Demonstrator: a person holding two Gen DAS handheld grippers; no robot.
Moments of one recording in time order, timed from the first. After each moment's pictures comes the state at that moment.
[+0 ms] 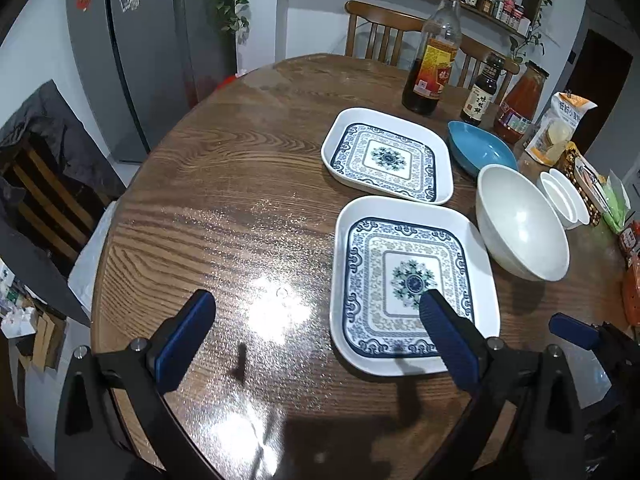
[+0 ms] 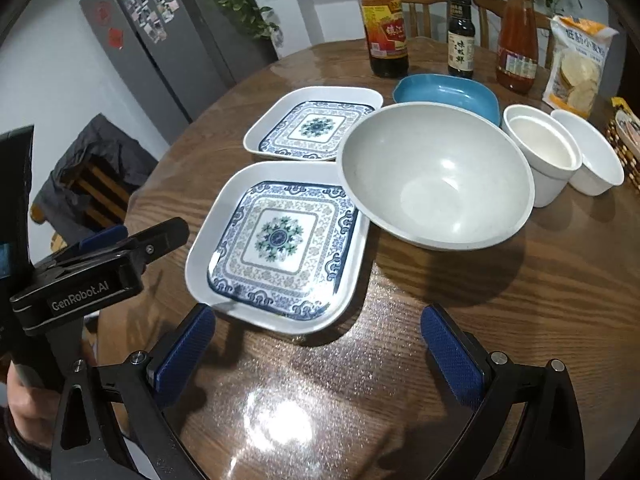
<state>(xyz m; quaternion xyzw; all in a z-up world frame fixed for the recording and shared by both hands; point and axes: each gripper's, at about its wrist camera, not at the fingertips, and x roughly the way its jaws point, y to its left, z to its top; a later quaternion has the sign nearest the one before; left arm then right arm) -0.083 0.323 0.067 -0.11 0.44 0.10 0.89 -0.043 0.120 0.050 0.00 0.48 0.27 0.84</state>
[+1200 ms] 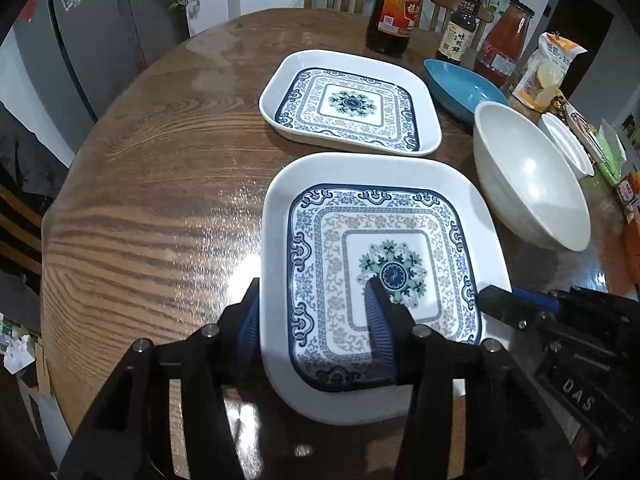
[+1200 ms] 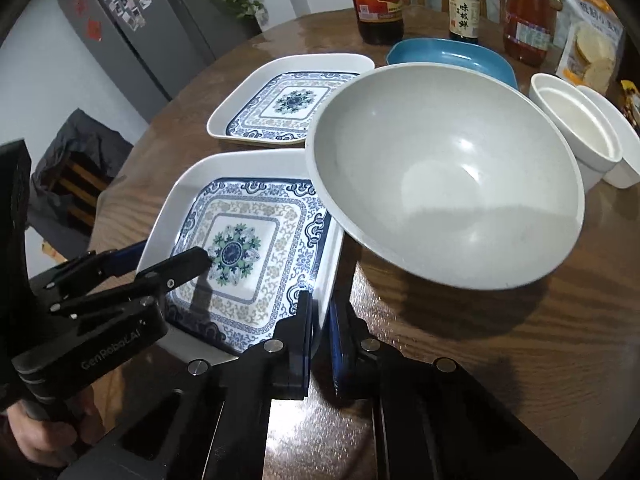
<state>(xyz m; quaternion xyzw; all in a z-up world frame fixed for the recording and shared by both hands) -0.046 0.306 0.028 -0.07 0.50 0.03 0.86 -0.011 0.133 0.021 -0.01 0.51 0.26 0.82</state>
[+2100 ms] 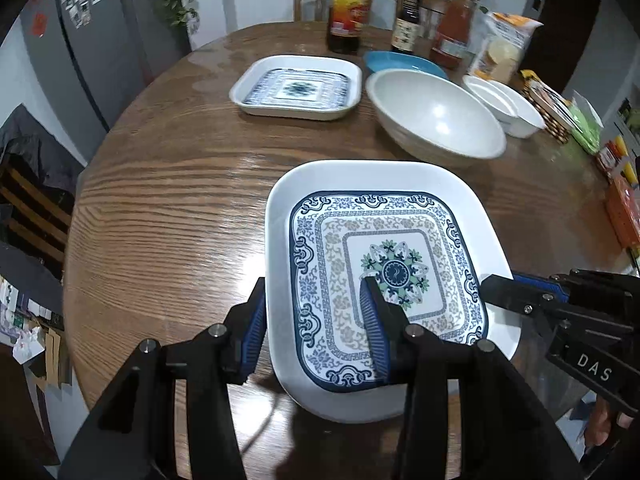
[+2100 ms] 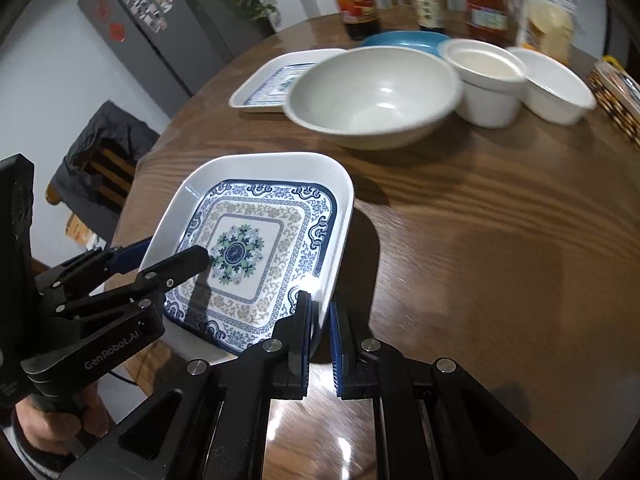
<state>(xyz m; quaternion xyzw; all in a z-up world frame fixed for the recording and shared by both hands) -0.124 0.231 0.049 -0.04 0.48 0.03 0.87 -0.074 0.042 0.037 0.01 0.51 0.28 0.81</state>
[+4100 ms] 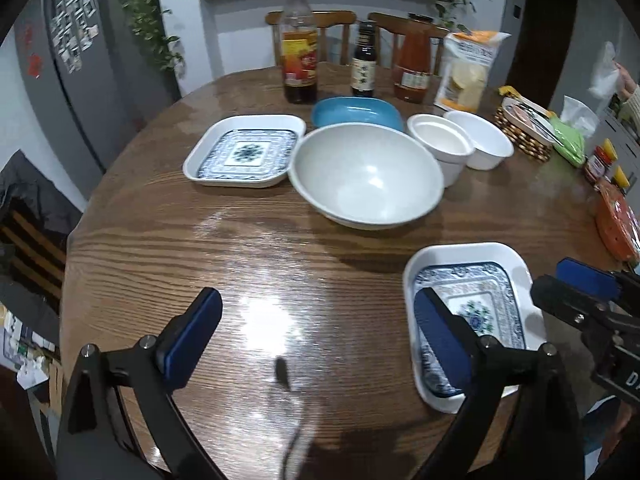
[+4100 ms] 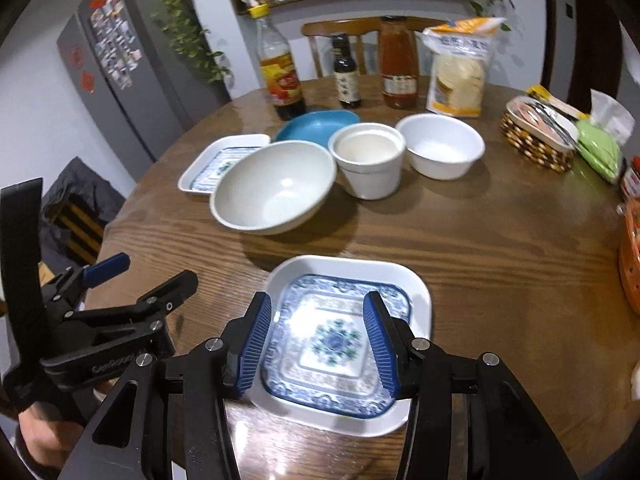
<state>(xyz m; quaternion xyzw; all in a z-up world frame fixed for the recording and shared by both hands) -0.095 0.182 0.078 -0.01 0.42 0.04 0.90 -0.077 -0.008 0.091 0.01 0.42 0.21 0.88</state>
